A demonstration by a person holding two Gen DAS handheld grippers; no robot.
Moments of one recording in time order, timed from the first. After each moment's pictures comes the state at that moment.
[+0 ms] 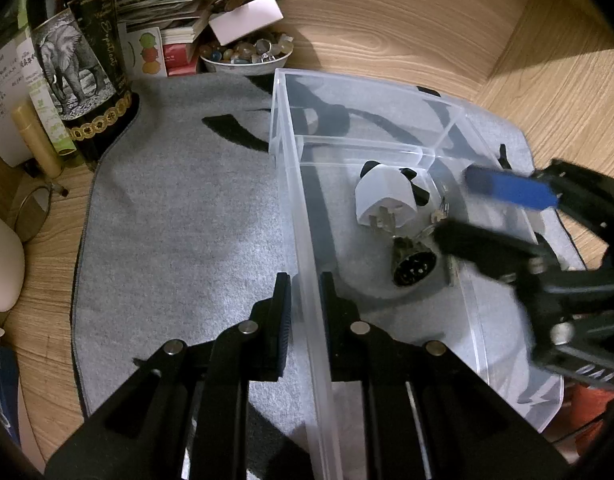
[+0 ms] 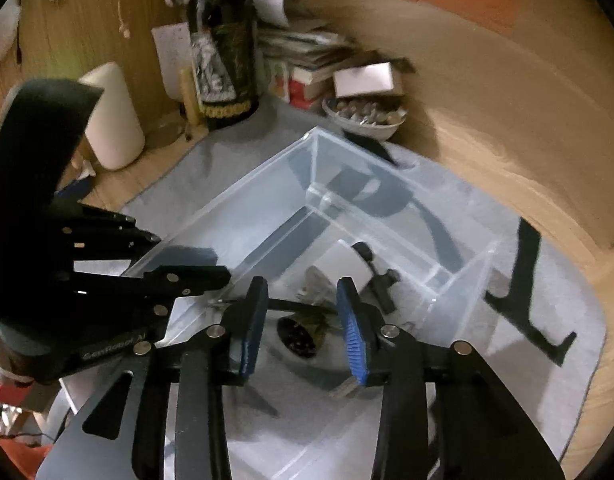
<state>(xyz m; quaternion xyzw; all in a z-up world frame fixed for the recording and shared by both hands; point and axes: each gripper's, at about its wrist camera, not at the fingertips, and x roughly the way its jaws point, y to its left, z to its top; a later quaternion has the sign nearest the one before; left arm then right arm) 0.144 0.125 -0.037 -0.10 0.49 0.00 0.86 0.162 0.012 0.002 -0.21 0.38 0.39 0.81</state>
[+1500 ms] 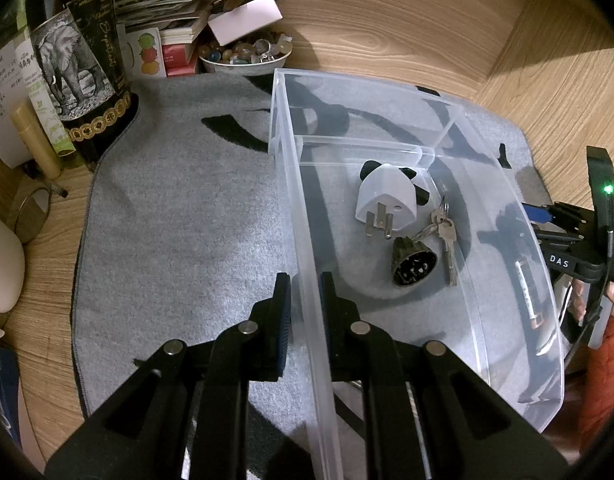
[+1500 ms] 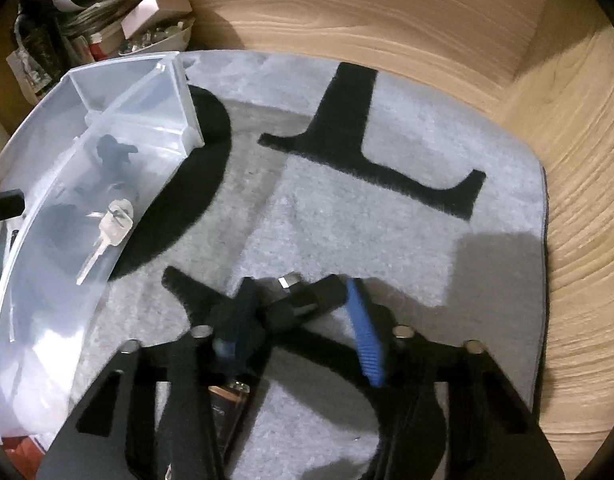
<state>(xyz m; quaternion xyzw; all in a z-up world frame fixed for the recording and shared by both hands) 0.143 0.124 -0.037 -0.09 0.49 0.00 0.87 0.231 -0.125 -0.055 -0.17 0.48 0.22 0.83</state>
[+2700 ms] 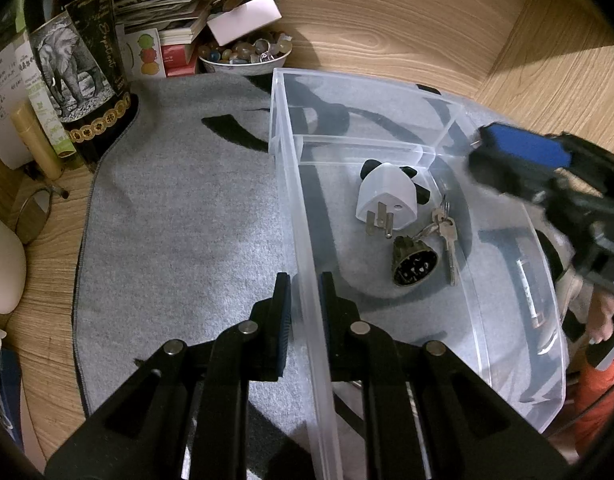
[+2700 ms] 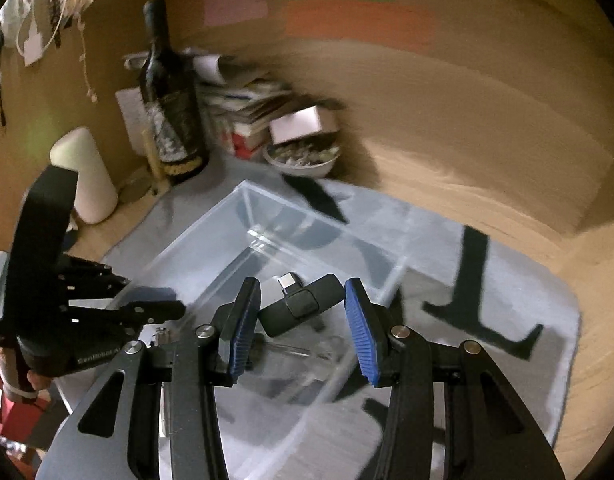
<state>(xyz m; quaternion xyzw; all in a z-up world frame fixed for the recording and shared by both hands) 0.143 0.125 -0.038 -0.09 0.49 0.00 0.86 0.183 -0.006 0.021 -0.17 0.36 0.36 0.84</state>
